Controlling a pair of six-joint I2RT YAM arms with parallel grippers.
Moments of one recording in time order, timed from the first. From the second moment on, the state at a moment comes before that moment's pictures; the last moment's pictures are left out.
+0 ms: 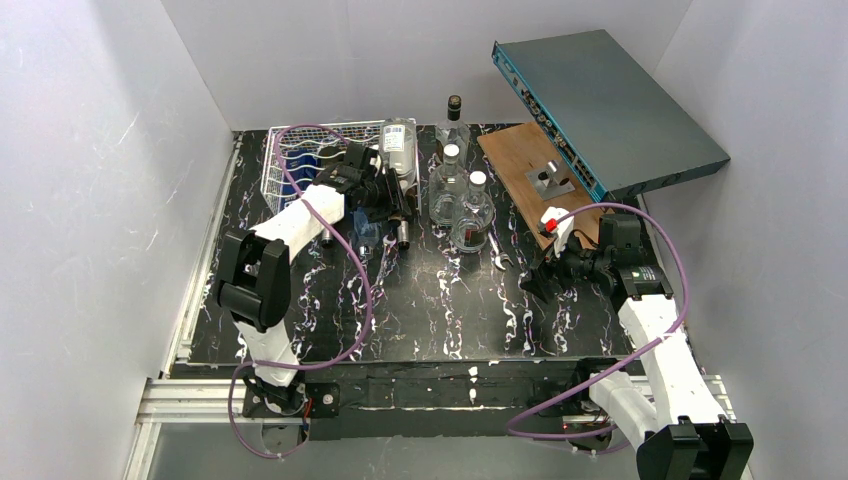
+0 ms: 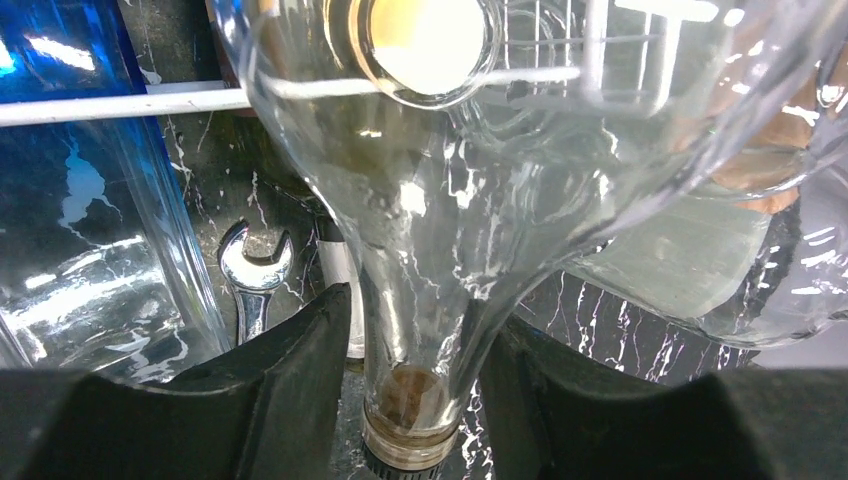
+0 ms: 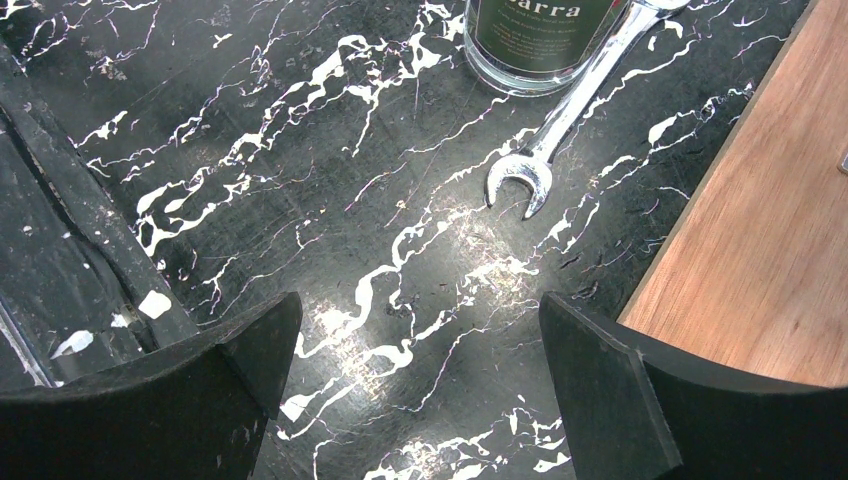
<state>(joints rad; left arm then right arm) -0.39 1.79 1.37 -0.46 0.19 -0.59 0.08 0.86 0.74 -0.66 -0.73 -0.58</state>
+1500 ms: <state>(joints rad) -0.39 1.75 1.33 -0.32 0.20 -0.53 0.08 0.86 0.74 -0.66 -0.73 -0.58</state>
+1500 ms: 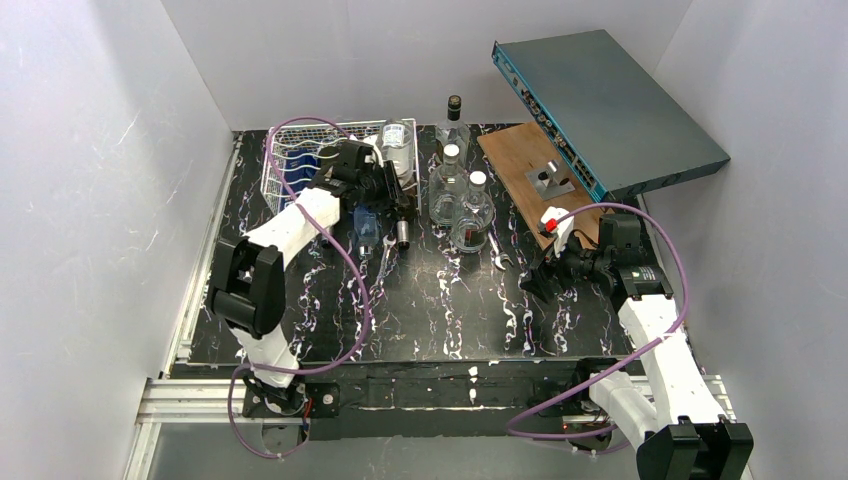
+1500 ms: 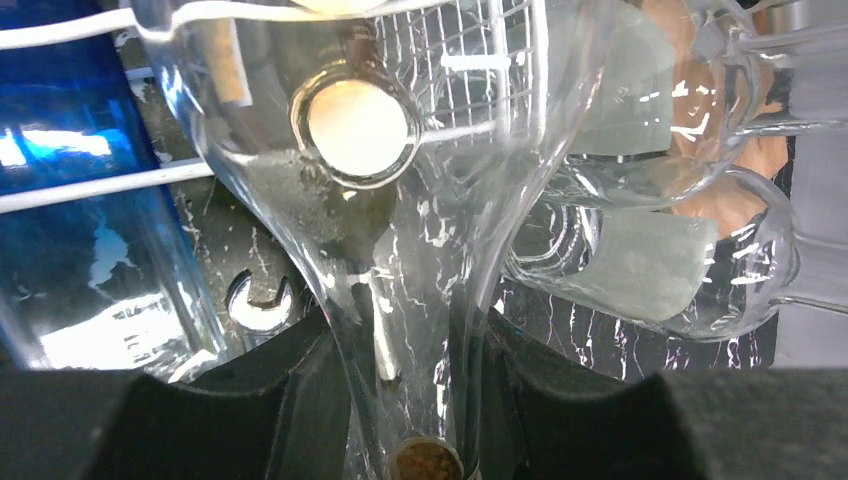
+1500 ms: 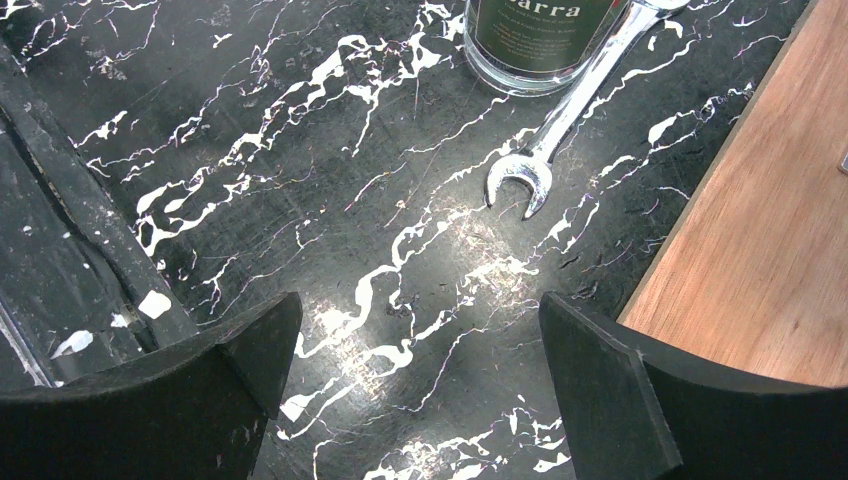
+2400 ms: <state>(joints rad) -0.38 1.59 1.23 -0.44 0.22 -0.46 0.08 0.86 0.74 -0.66 -0.74 -0.58</state>
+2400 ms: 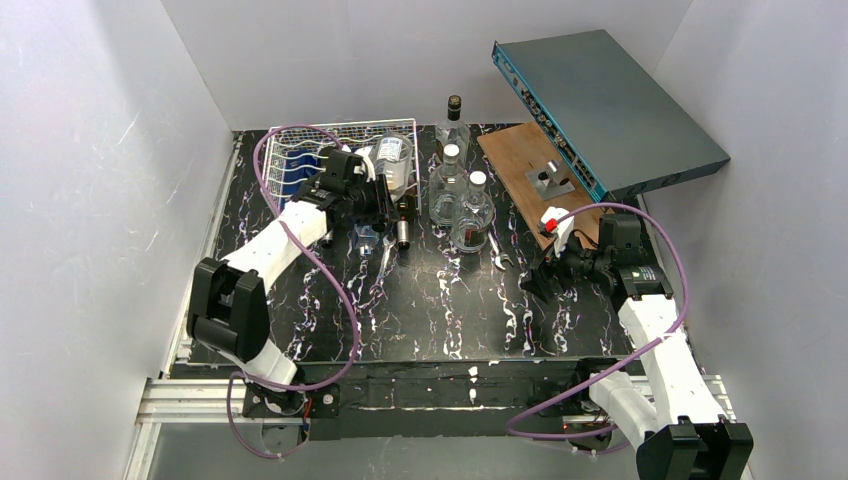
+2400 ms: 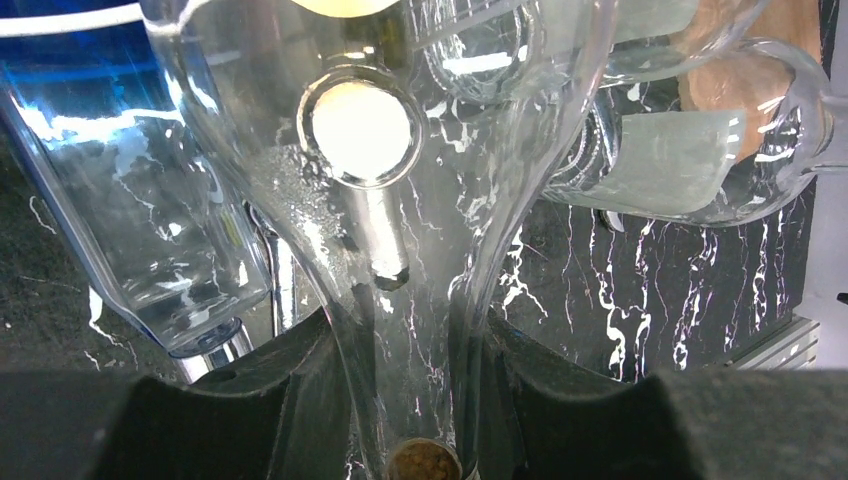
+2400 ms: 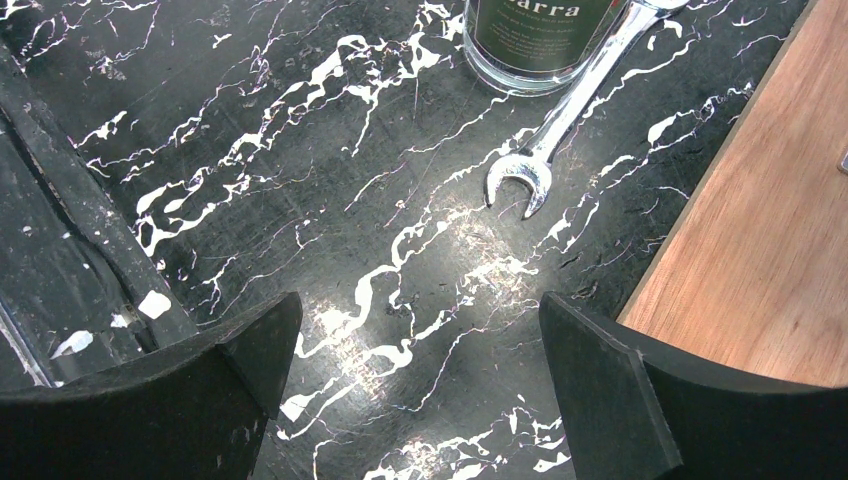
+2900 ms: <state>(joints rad) -0.38 1.53 1.20 -0.47 0.19 -0.46 0.07 0.86 0.74 -0.66 -0.74 -0.58</state>
